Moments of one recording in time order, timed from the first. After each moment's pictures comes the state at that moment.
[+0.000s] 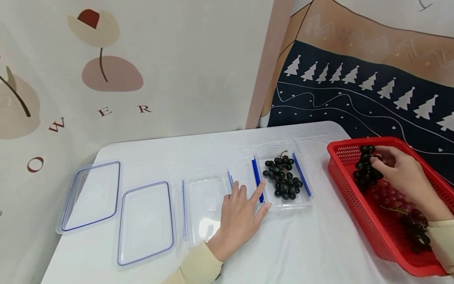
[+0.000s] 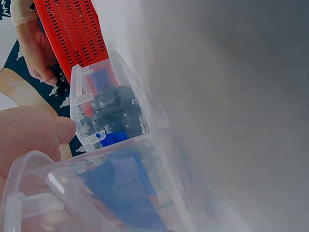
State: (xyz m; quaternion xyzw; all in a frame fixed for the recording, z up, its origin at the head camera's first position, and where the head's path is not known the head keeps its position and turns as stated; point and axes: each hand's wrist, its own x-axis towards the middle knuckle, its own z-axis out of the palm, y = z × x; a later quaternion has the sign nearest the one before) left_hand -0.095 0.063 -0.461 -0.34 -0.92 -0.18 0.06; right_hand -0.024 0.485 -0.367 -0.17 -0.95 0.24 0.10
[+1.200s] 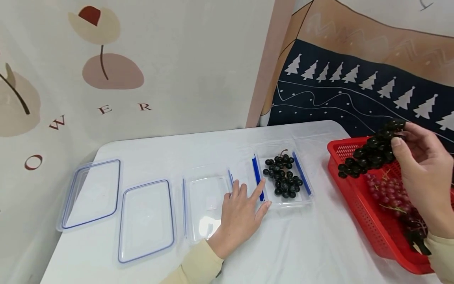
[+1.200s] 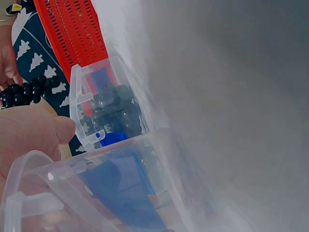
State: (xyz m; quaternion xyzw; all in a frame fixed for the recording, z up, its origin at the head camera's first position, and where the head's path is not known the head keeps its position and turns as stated) left_hand -0.096 0.062 -0.461 -0.34 -0.92 -0.18 0.06; right_hand -0.008 0.403 -0.316 -0.19 -0.85 0.33 0.36
